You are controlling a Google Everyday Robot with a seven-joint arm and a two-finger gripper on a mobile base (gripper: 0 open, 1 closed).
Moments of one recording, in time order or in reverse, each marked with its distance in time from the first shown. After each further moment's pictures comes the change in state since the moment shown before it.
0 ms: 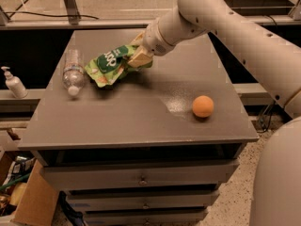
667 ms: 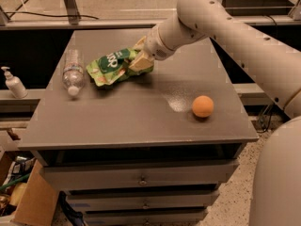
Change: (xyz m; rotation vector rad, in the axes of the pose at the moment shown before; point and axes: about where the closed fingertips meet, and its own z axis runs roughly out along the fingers) arm 0.017 0.006 0.011 -0.009 0.028 0.023
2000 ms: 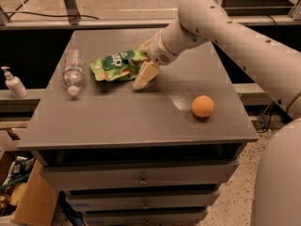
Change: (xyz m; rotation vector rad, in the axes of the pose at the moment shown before) arm 0.018 0.008 0.001 -0.013 0.044 0.029
